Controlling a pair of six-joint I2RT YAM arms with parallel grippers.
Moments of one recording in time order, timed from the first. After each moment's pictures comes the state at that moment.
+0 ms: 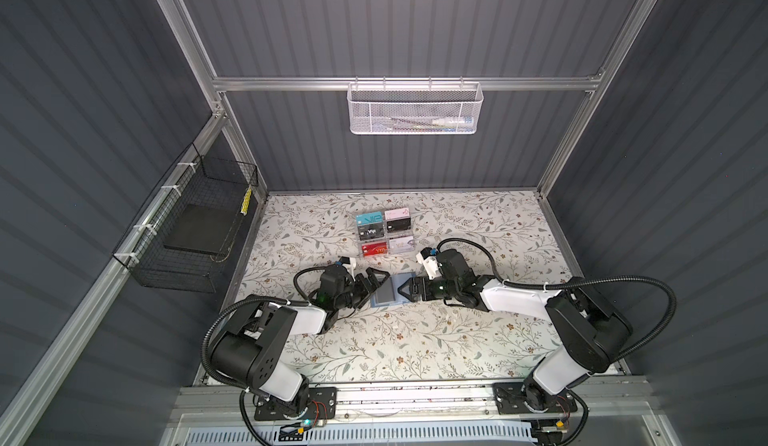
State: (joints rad) left arm -0.44 1.54 0.40 0.63 0.48 -1.09; right arm 0.68 1.63 0.76 0.14 -0.39 0.56
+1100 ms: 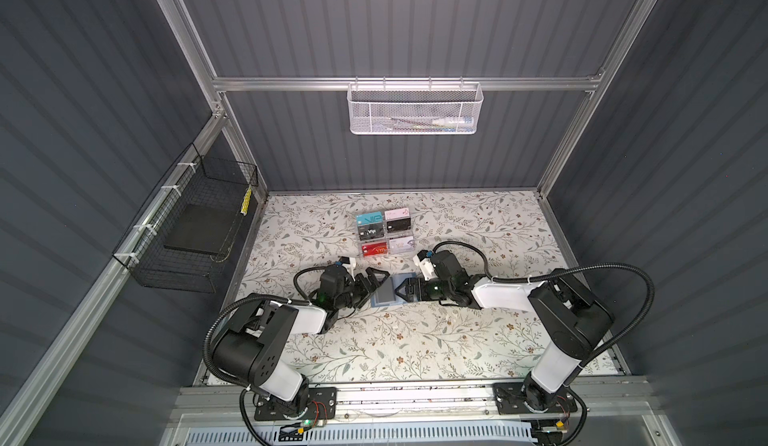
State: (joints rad) left arm -0.44 1.55 0.40 0.66 0.48 -1.09; right arm 0.69 1.73 0.80 0.15 -0.39 0.60
